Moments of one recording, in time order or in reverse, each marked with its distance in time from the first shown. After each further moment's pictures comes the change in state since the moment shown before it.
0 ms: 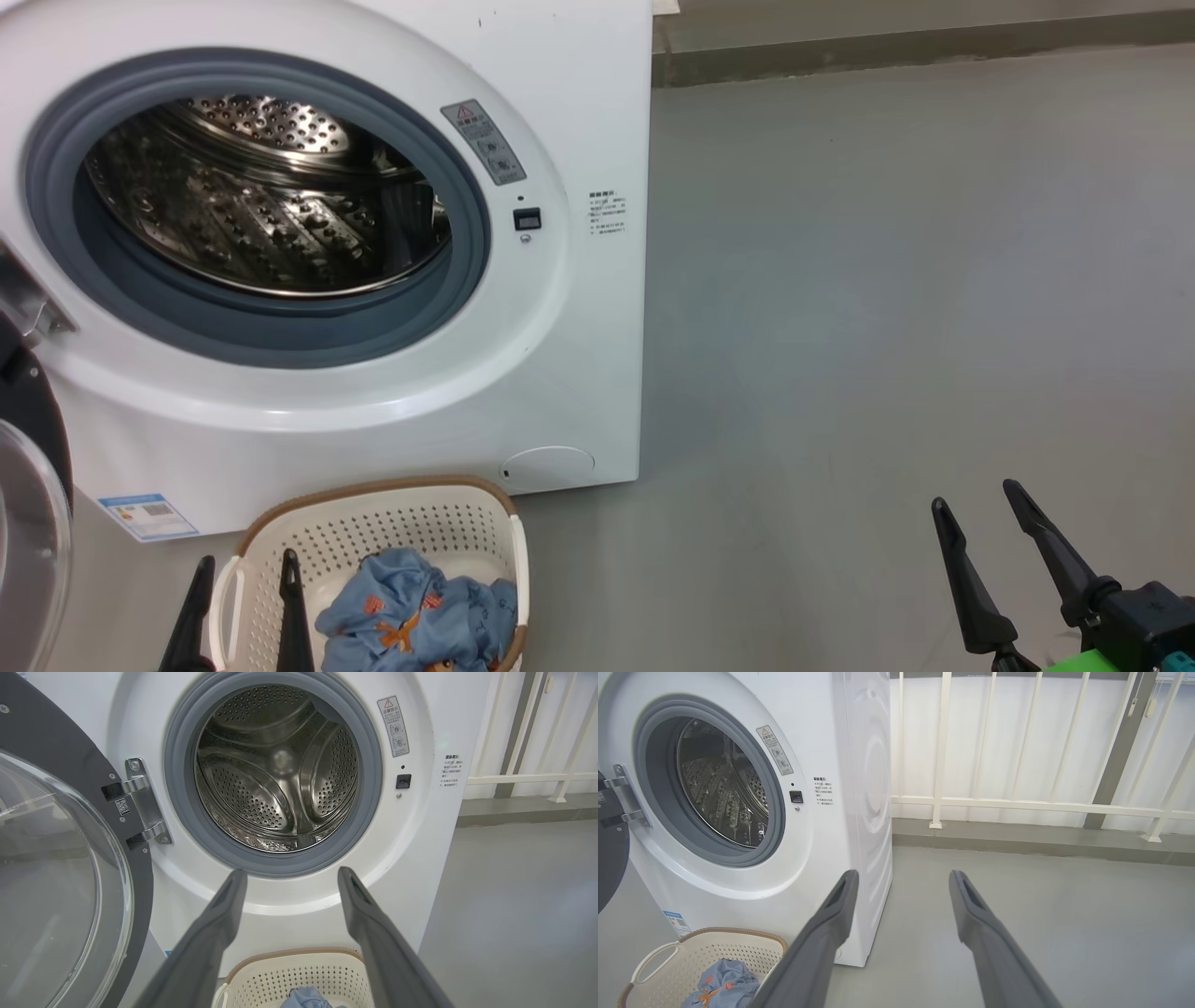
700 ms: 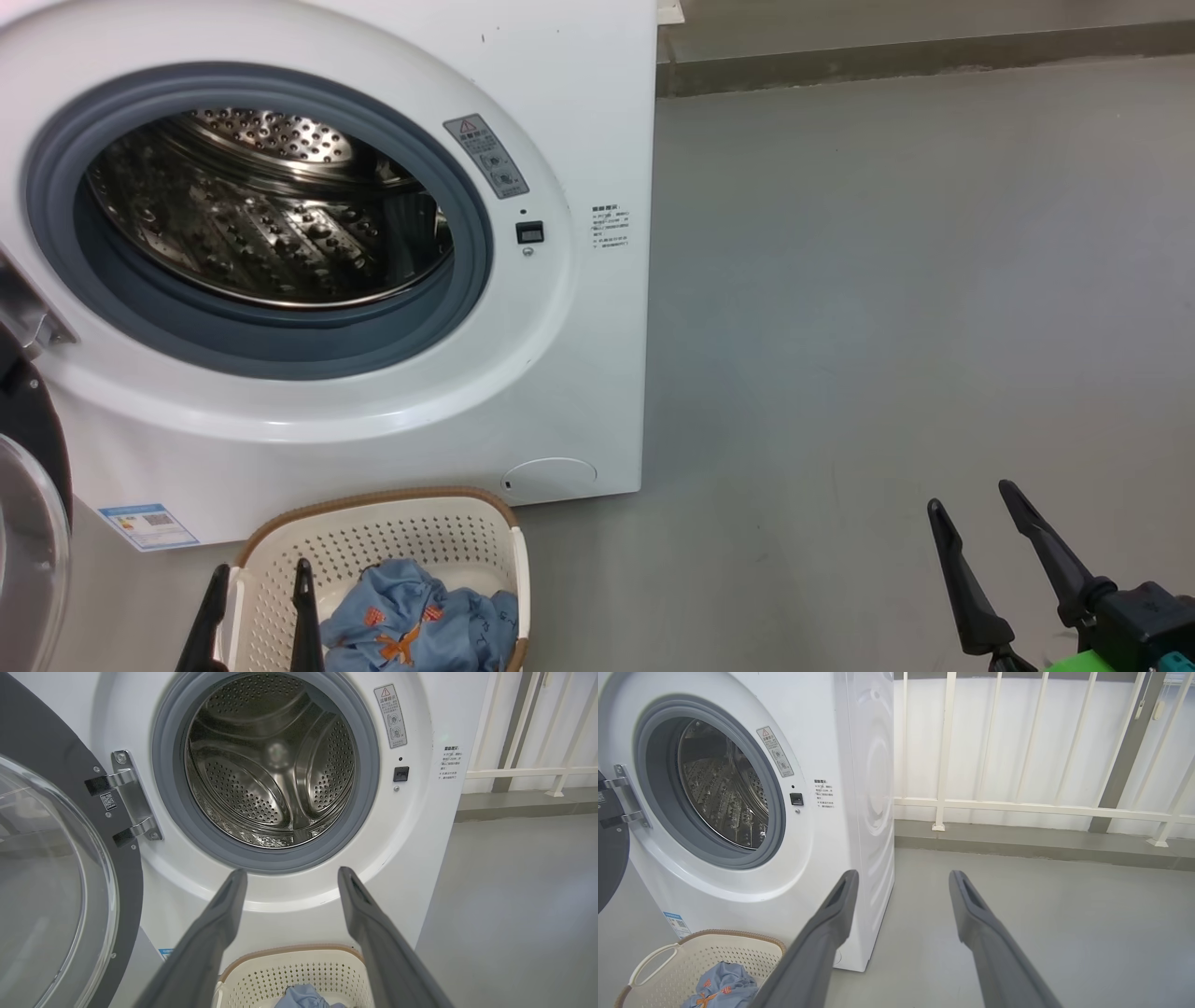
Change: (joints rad) left arm 0.002 0.002 -0.021 0.021 -0.002 0.000 0.000; right arm 0.000 -0.005 0.009 0.000 0.000 0.000 0.000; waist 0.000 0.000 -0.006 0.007
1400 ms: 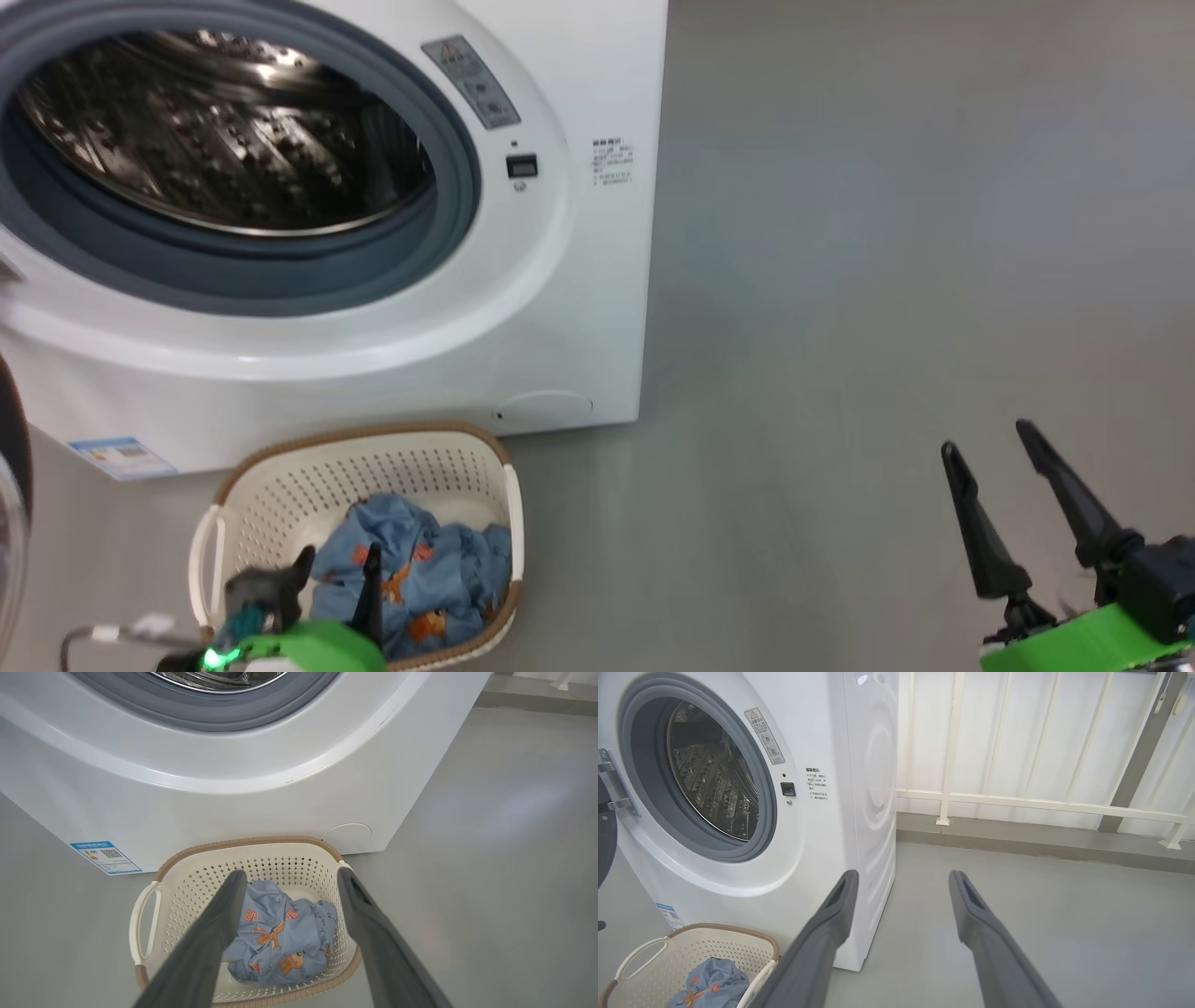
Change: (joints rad) left arm -0.297 -0.010 -0.086 0.515 -0.072 -0.099 0.079; right arm -0.051 -0.037 0.005 -0.040 0.011 0.000 0.000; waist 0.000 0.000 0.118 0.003
